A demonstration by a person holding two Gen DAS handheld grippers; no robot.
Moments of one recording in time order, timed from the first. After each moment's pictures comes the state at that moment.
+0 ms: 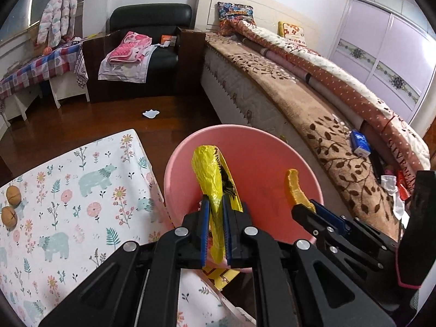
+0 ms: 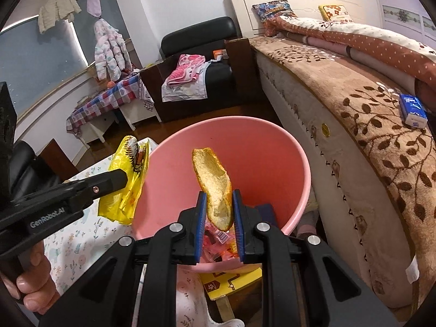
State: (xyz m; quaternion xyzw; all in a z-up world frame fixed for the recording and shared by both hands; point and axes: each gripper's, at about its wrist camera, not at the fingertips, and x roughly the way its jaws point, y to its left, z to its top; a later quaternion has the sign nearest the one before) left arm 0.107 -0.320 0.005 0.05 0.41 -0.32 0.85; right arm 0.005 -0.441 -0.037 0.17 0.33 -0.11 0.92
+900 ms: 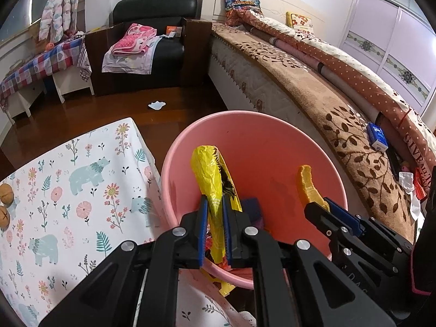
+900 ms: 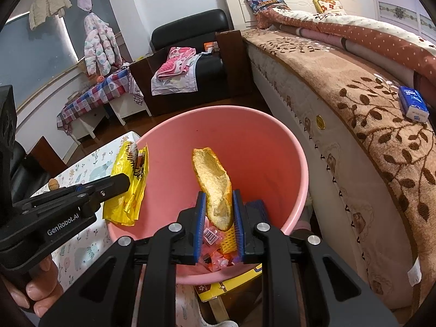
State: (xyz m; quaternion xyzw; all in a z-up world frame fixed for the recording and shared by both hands) left arm 0.122 -0.341 -0.027 0.07 0.43 -0.30 0.85; right arm 0.020 -0.449 -0.053 0.17 0.35 -0.13 0.91
